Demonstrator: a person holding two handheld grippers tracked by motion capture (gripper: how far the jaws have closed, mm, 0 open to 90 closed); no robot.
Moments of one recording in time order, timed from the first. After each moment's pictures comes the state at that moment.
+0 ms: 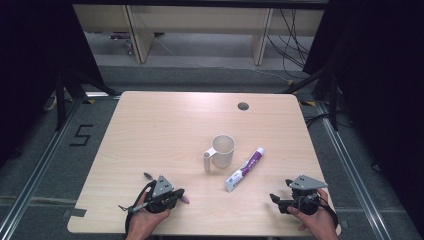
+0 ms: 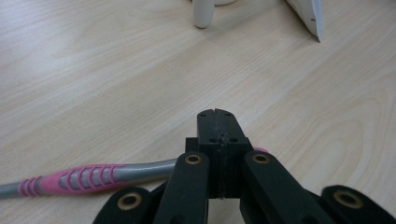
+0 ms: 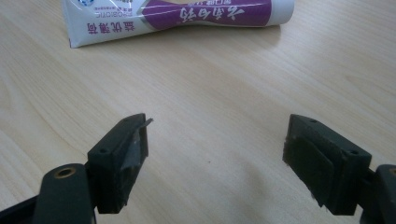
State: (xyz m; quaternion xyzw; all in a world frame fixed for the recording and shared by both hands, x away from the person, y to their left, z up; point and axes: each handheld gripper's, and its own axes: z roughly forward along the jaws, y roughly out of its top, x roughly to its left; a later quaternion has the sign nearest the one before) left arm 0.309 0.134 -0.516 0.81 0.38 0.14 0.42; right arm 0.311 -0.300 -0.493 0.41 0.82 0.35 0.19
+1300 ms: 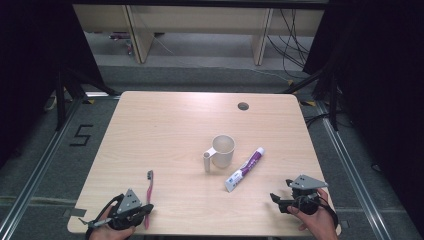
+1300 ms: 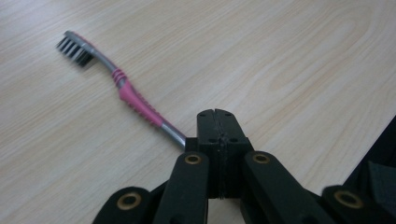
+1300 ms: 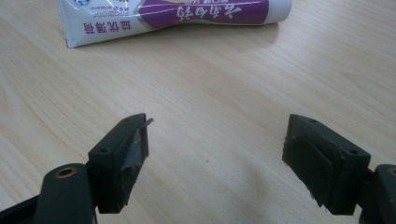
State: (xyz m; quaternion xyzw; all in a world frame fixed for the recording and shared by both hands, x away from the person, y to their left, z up) left arm 0.270 0.218 -0.505 0.85 0.36 0.15 0.34; right arm 0.313 -0.302 -0.493 0.40 0.82 0.35 0.19
